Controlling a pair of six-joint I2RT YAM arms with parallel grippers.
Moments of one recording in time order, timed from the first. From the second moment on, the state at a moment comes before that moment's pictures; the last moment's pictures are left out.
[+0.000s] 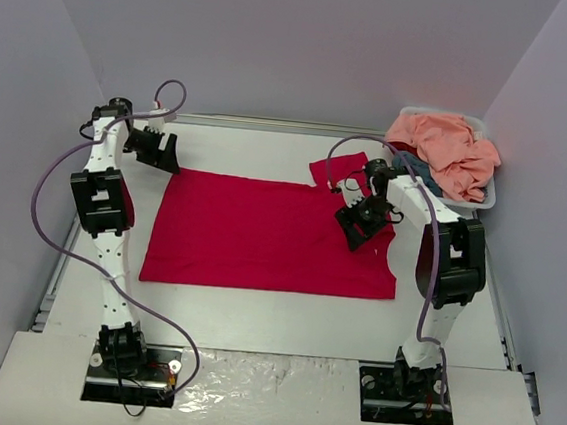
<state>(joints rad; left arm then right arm) 0.23 2.52 2.42 -1.17 0.72 0.56 0.23 1.91 1.42 -0.97 -0.27 -0.55</state>
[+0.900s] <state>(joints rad) 0.17 2.60 2.48 -1.12 0.63 0.52 0.21 1.91 1.40 -0.97 -0.27 -0.56</state>
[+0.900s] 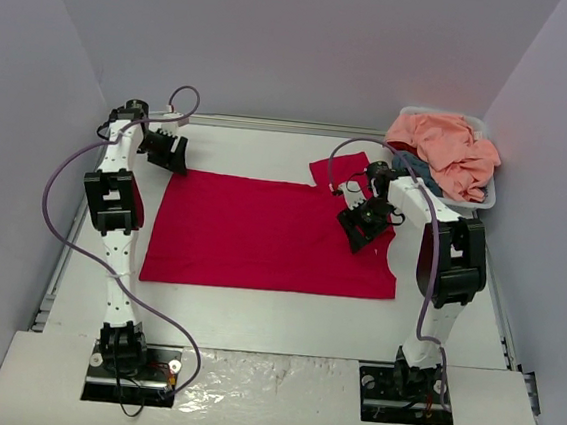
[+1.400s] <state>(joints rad) 0.15 2.60 2.48 -1.12 0.60 0.53 0.21 1.93 1.38 -0.96 -0.26 -0.56</state>
